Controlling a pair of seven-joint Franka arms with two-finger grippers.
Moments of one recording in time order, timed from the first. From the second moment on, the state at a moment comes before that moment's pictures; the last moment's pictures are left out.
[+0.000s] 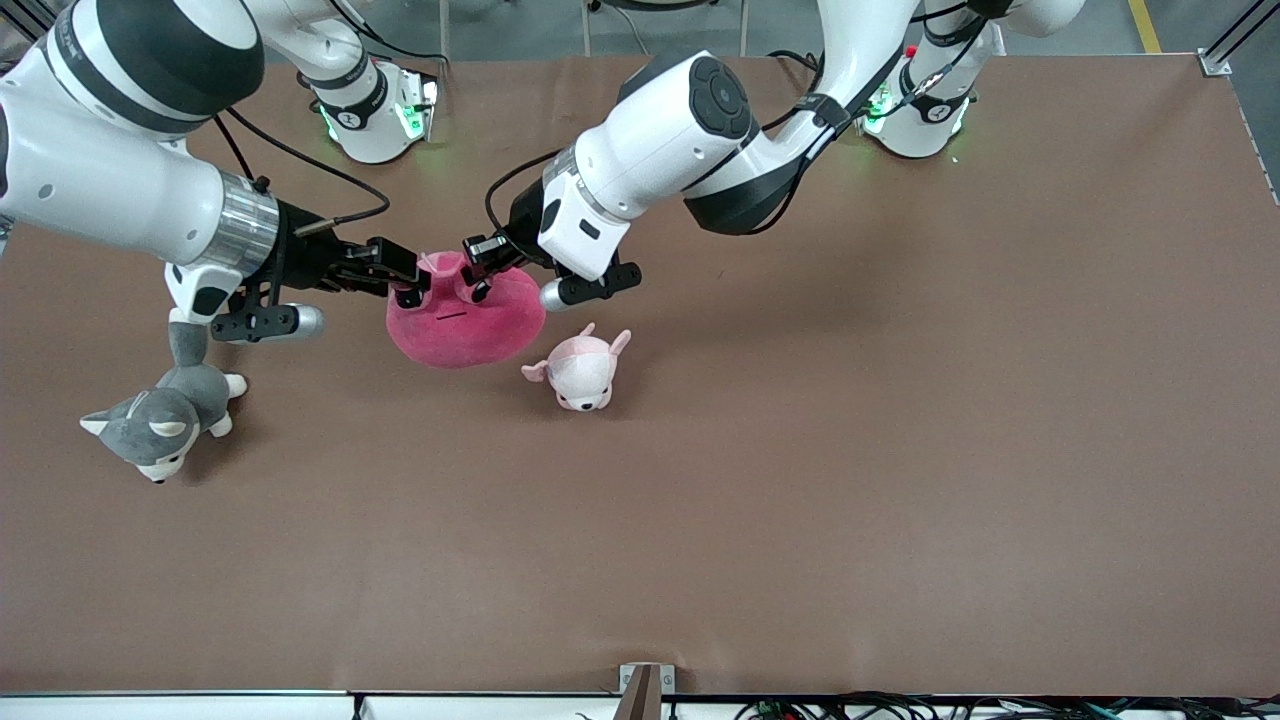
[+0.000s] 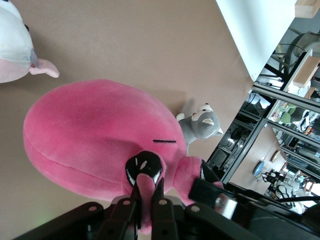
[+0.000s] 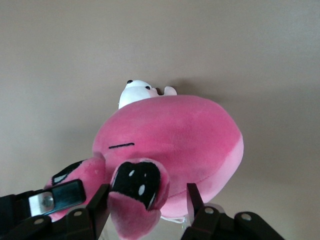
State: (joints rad) left arm -0.66 0.61 -0.31 -1.21 -0.44 2.46 -1.16; right arm 0.25 0.10 0.01 -1.66 0.48 1.70 0.24
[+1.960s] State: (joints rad) left arm -0.65 0.59 -0.23 -1.18 -0.14 2.29 -1.16; right arm 0.26 0.11 -0.01 -1.66 0.47 1.66 0.23
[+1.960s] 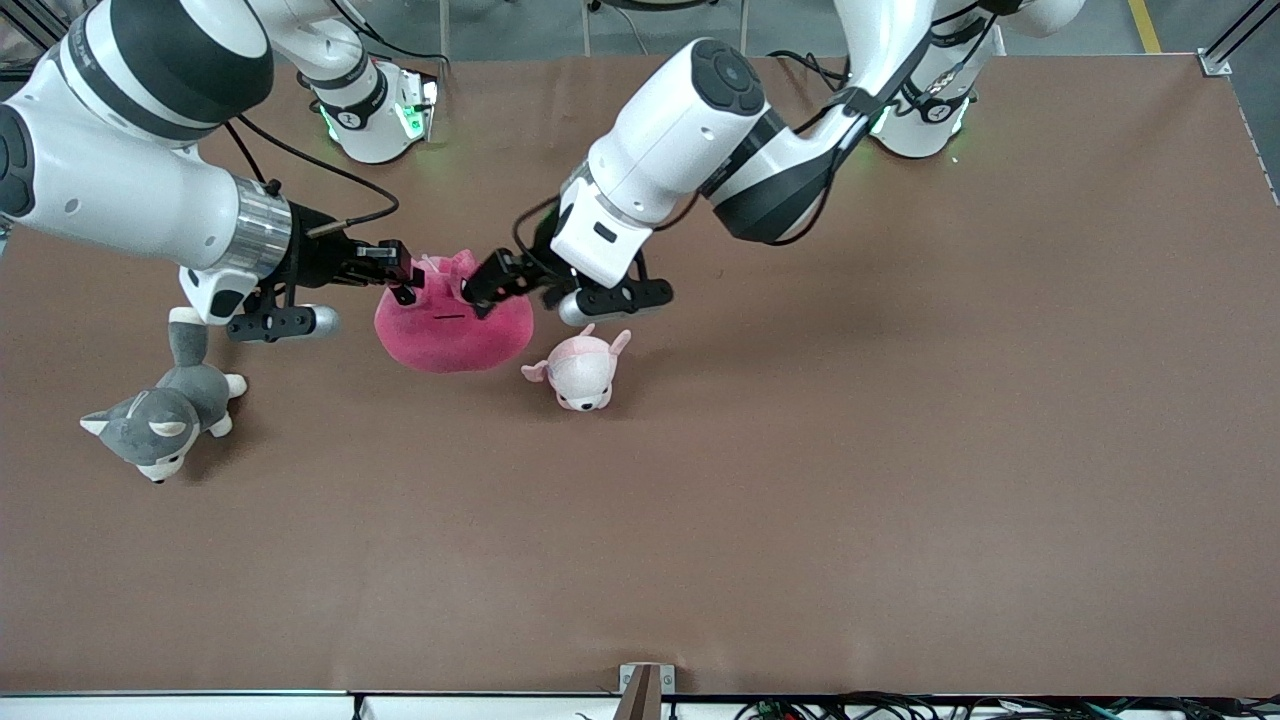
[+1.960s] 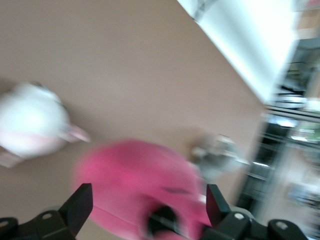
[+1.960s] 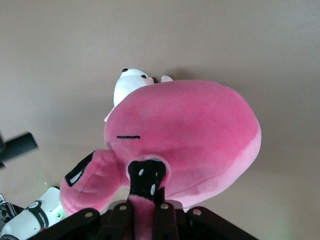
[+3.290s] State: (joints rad) left arm -0.06 0.28 -0.22 -1.18 0.23 1.48 -0.21; right arm -0.05 0.39 -0.02 -1.67 0.49 1.66 -0.03
